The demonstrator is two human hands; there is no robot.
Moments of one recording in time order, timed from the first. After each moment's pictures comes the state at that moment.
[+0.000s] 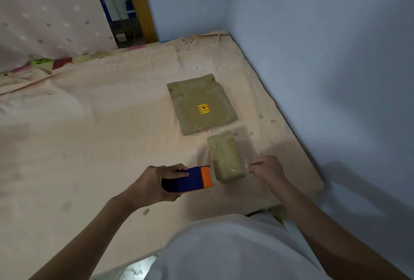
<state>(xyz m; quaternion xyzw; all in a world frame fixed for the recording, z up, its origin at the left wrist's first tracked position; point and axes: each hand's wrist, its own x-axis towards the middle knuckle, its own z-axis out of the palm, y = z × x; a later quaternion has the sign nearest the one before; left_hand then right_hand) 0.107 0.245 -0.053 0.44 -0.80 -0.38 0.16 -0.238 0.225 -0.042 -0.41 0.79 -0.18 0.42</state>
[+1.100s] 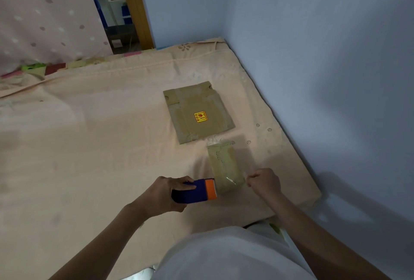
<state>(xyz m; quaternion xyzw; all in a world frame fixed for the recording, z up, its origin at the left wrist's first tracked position) 0.082 0.229 -0.083 0.44 -0.81 -0.39 0.06 -0.237 0.224 -0.057 -0.44 0.81 -0.10 0.37</state>
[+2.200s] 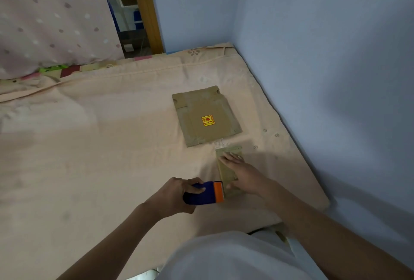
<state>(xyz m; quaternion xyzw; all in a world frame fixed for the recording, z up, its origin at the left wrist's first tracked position) 0.065 0.226 -0.070 0.43 -0.83 -0.36 0.03 -0.205 0.177 -0.068 -0.78 0.53 0.08 0.33</state>
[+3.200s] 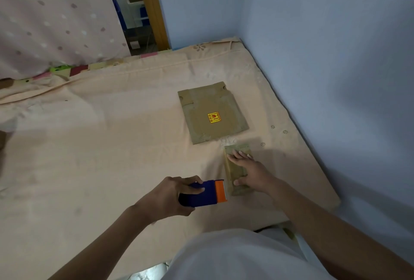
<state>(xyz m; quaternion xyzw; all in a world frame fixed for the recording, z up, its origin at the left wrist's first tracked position) 0.085 0.240 -0.034 0.43 -0.82 -0.37 0.07 -0.216 0.172 -0.086 -0.73 0.56 0.01 0.40</state>
